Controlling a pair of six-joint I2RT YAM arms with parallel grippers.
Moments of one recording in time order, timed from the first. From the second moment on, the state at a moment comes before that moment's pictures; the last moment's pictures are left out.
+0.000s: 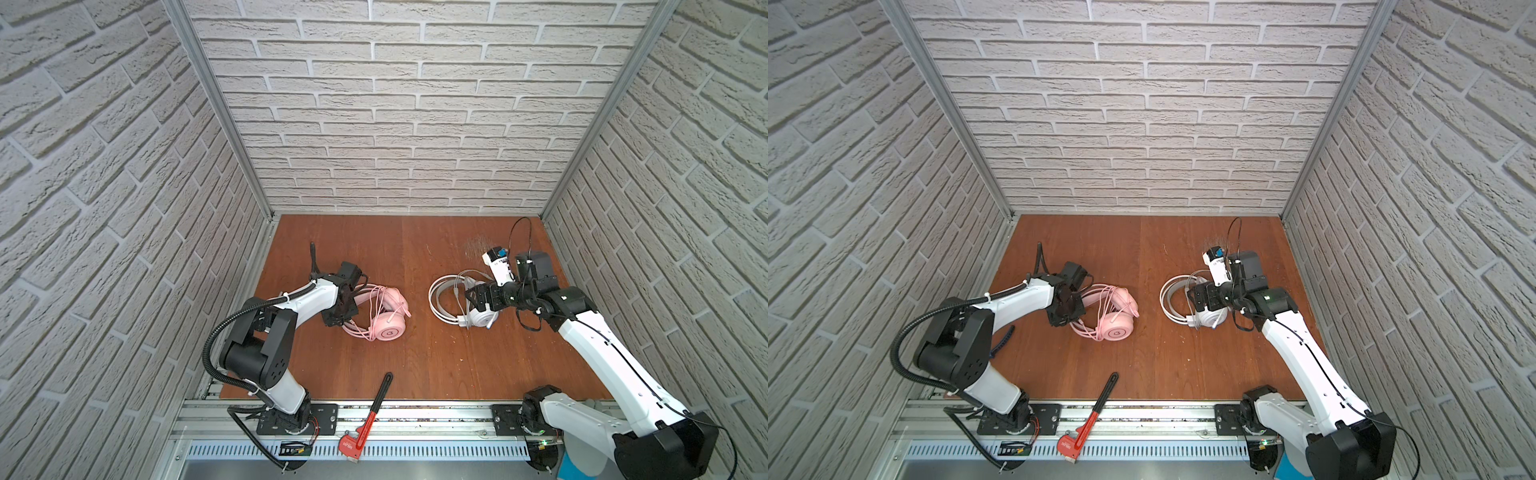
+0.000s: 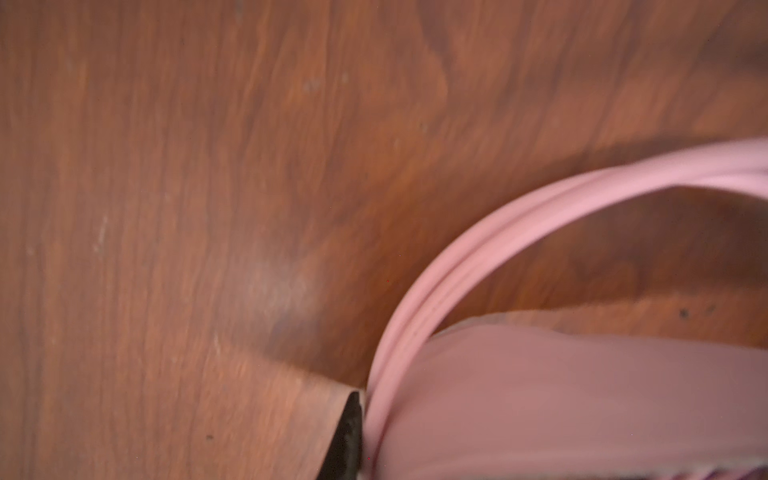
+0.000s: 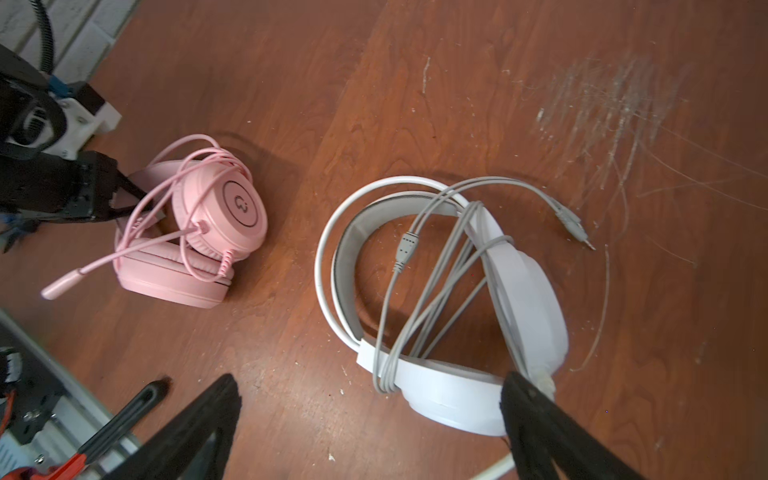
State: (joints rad) left arm -0.38 1.63 0.94 -0.74 -0.16 -0.77; right arm 0.22 1.06 0.98 -0.78 -0.20 0.06
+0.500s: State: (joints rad) left arm -0.33 1.73 1.10 -0.75 -0.13 -0.61; right arm 0.00 1.16 0.98 -0.86 0.08 0.12
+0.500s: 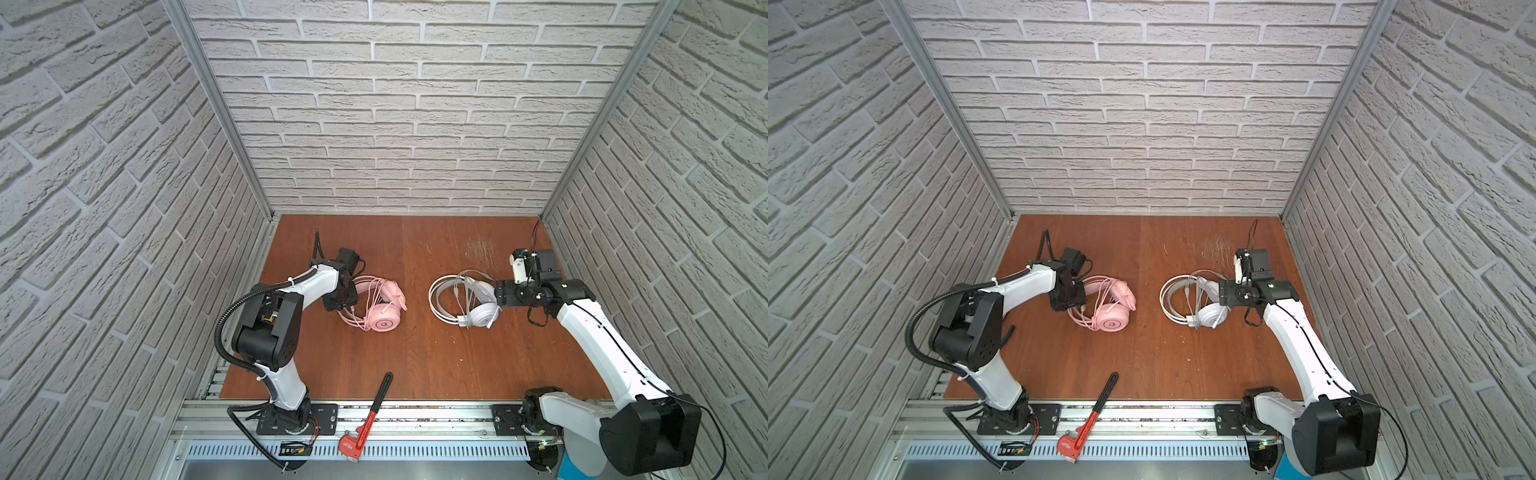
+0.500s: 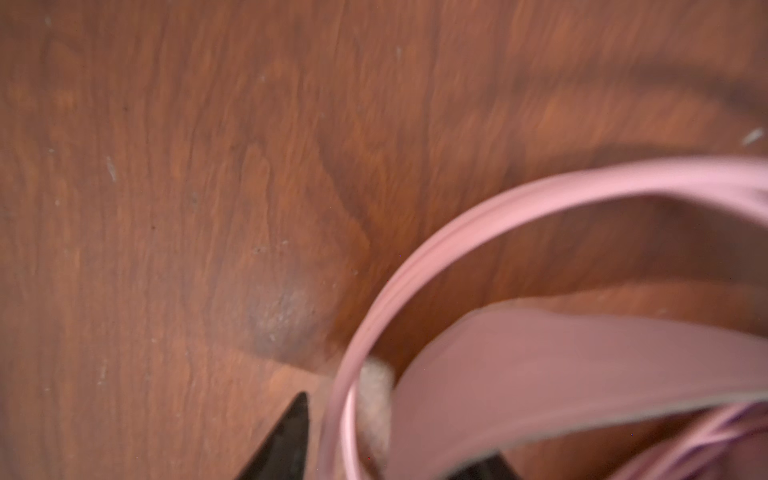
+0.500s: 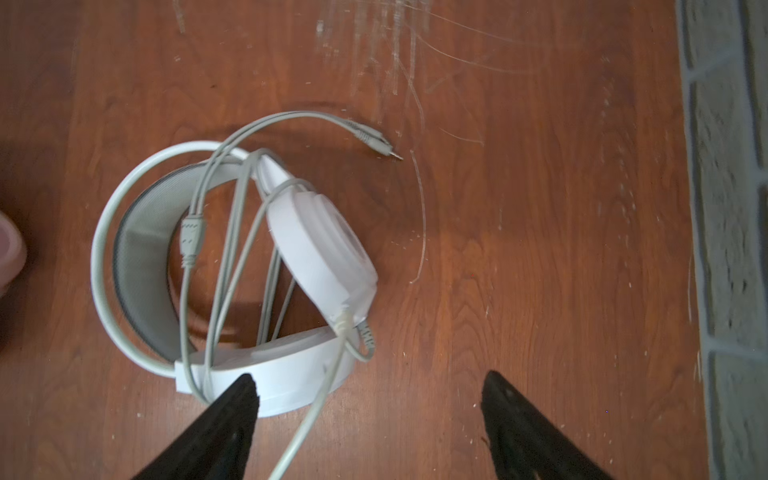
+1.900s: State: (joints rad) left arm -0.20 1.30 1.11 -0.86 -0.18 -0.51; right arm 0.03 1.61 1.02 -0.68 -0.12 0.28
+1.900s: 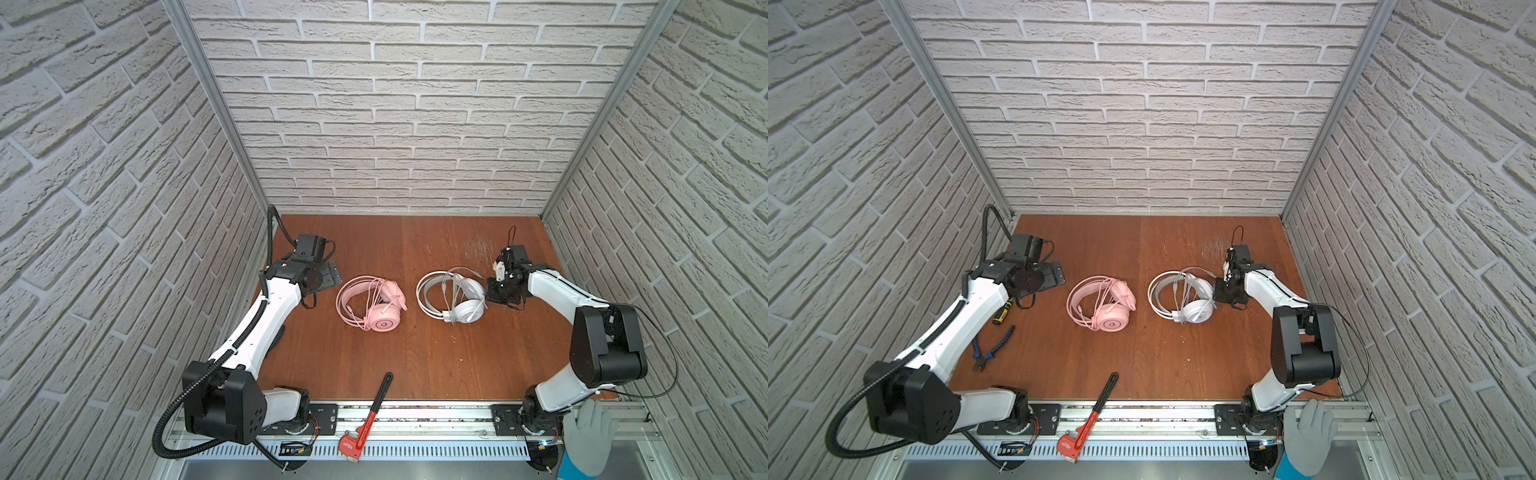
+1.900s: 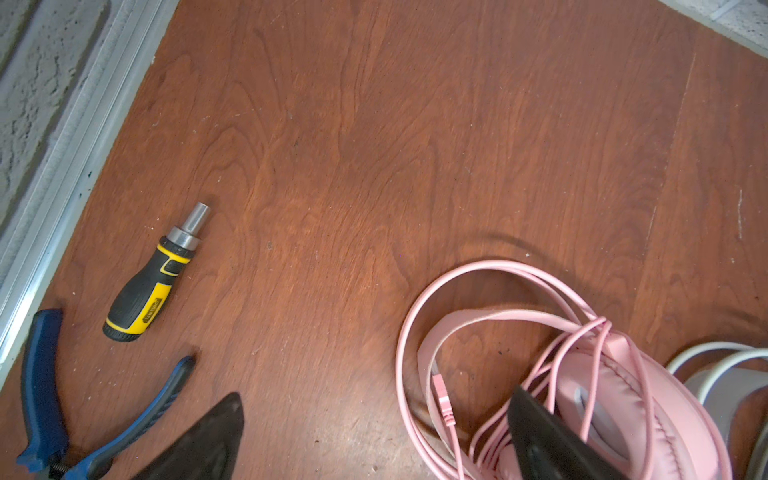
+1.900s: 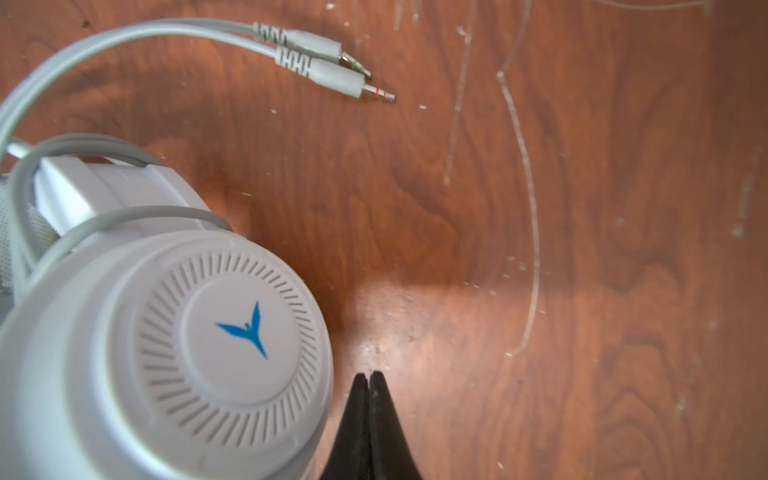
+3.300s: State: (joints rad) left arm -0.13 1.29 0.27 0.58 -0.47 -0.05; right arm -0.04 1.37 0.30 0.66 0.04 0.11
